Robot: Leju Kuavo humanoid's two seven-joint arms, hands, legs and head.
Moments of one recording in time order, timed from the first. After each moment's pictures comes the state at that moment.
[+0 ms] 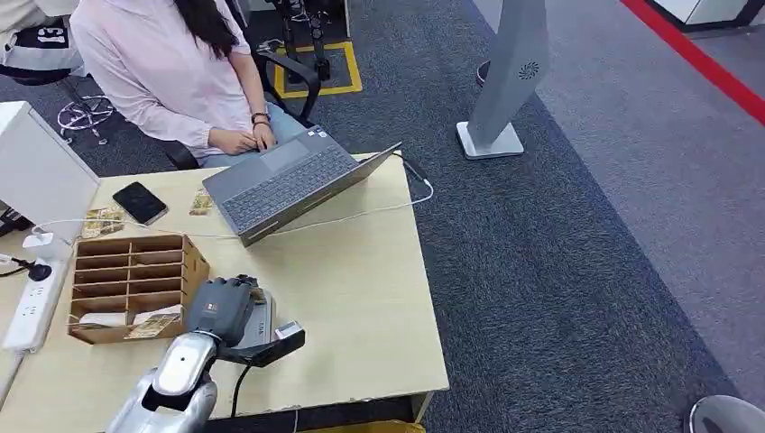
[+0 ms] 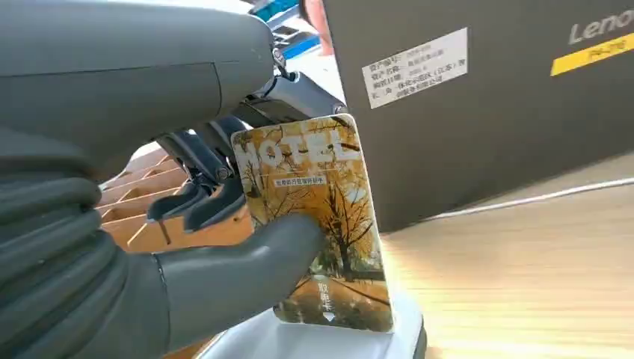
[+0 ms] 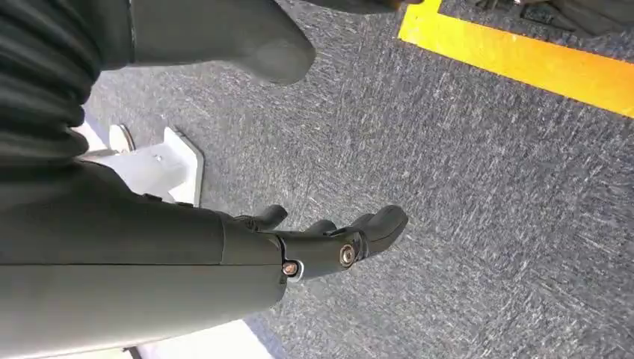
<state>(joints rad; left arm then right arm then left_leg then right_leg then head) -0.30 0.04 -0.47 -1.10 -1.46 0.11 0.05 -0.05 0.13 -0.01 -0.18 0.63 -0.29 0.21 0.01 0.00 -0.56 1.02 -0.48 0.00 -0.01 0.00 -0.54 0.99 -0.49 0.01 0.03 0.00</state>
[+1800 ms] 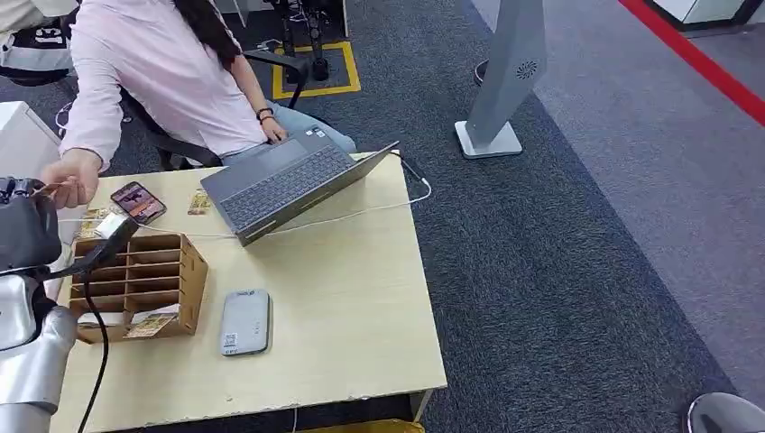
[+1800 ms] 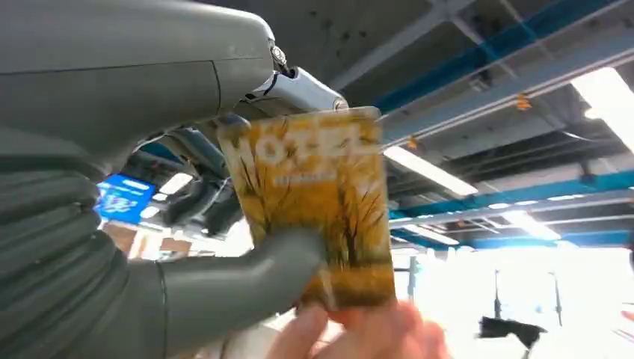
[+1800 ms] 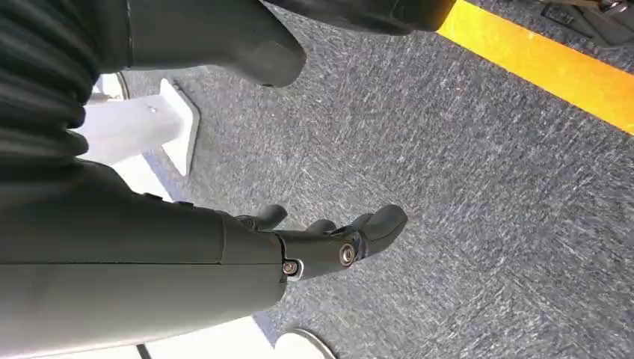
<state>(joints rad) -0.58 0.21 0.03 -0.93 -1.52 0.69 0.03 -0.05 0.13 -0.01 -0.18 0.78 -0.24 0.21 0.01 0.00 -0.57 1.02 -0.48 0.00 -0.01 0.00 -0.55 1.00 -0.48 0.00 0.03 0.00</state>
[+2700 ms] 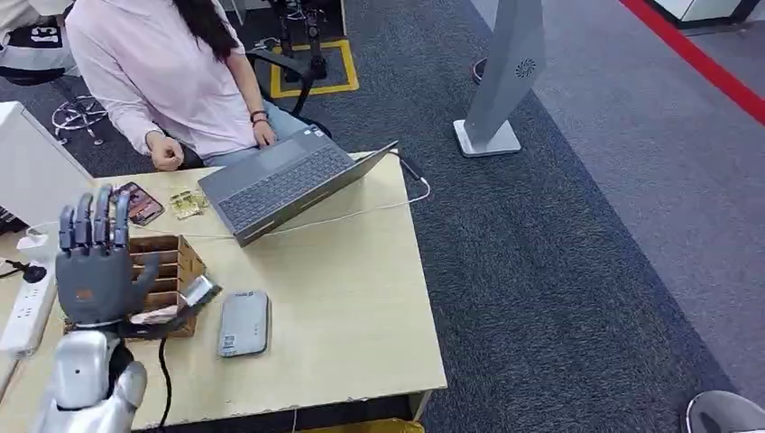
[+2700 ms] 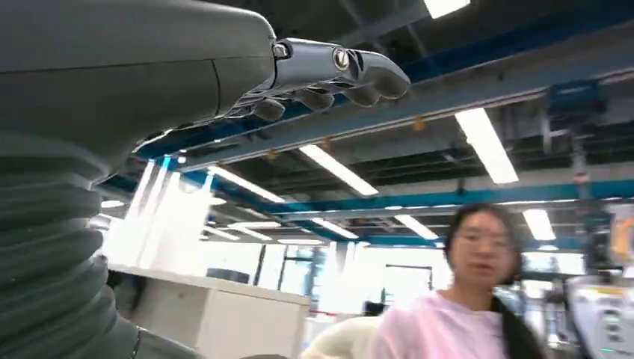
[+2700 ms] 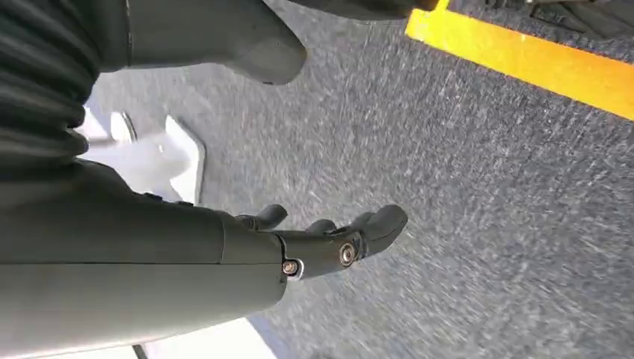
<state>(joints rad) -0.18 0.08 -0.16 -1.41 -1.52 0.68 -0.01 -0.05 0.14 -0.08 -0.18 0.73 -0.28 0.21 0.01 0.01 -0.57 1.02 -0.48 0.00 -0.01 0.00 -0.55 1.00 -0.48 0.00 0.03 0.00</state>
